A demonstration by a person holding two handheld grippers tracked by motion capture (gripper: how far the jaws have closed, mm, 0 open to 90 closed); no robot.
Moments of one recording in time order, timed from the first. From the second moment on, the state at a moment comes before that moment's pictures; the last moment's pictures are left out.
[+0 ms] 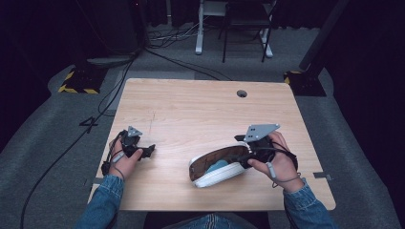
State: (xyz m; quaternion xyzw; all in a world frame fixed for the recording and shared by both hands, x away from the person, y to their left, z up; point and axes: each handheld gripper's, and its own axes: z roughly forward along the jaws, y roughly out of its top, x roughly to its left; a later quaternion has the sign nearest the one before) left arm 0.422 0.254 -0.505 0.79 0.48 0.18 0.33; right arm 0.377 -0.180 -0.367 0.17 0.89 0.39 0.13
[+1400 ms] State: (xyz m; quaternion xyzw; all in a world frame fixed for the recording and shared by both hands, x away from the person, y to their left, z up) left arm 0.421 0.257 -0.505 0.80 0.47 0.18 0.33; right arm 0.442 -0.322 -0.448 0.41 0.82 0.36 0.19
